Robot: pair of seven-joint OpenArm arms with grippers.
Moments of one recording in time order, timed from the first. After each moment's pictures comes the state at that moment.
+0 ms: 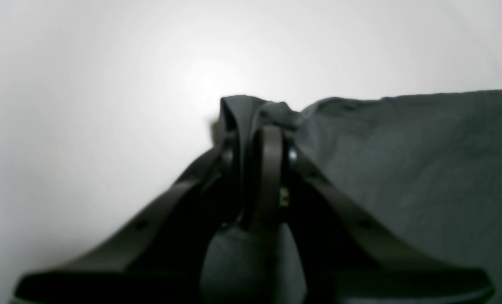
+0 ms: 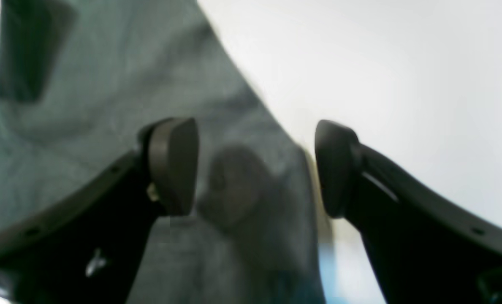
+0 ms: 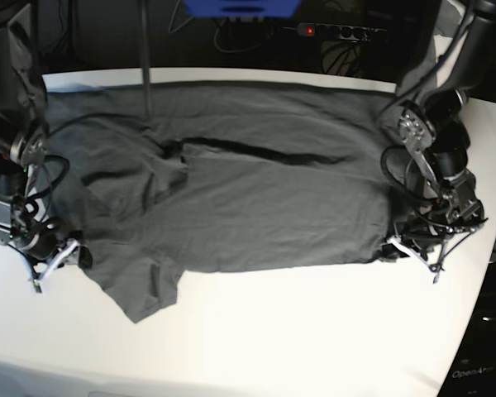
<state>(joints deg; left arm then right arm) -31.9 -11.1 -41.9 32.9 11.8 -40.5 32.4 38.8 24.1 22.7 15.9 -14.7 40.4 -9.7</state>
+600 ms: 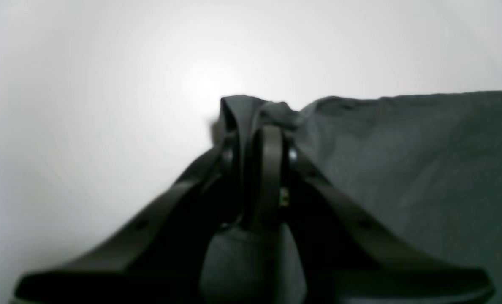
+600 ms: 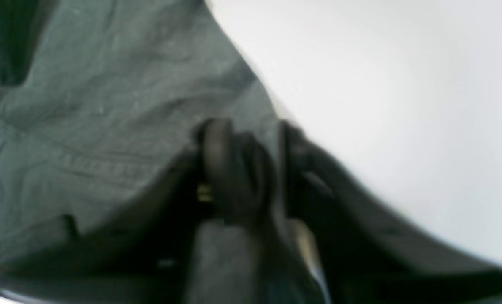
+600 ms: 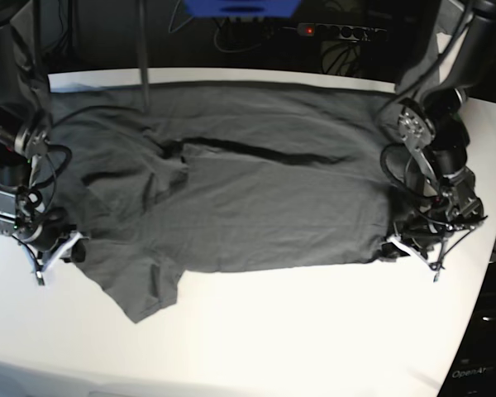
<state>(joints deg) -31.2 -11.0 -41.9 33.1 11.4 -40.7 31.6 36.3 23.3 22.6 16.3 -16.8 40.2 -6.4</state>
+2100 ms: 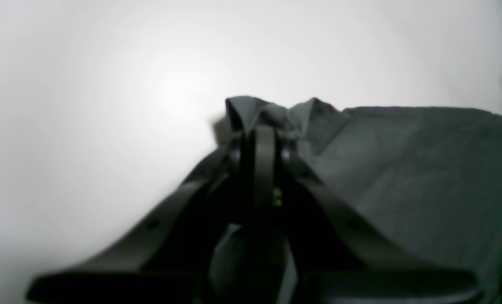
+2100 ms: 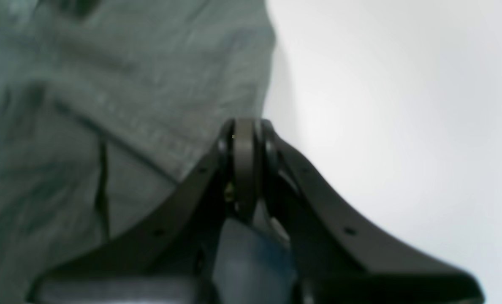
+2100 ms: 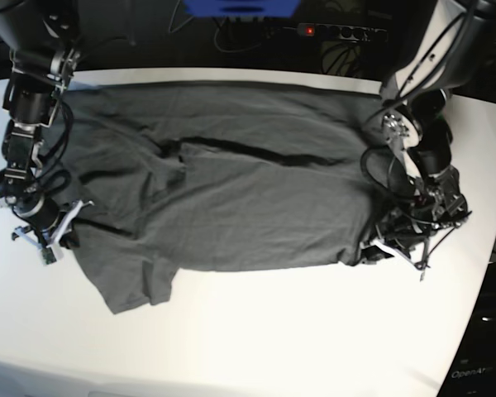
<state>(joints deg) -31.4 -6.4 -47.0 33.2 10.8 -41.1 32.4 14.1 18.4 22.8 56.5 -18.8 41.1 -8.5</state>
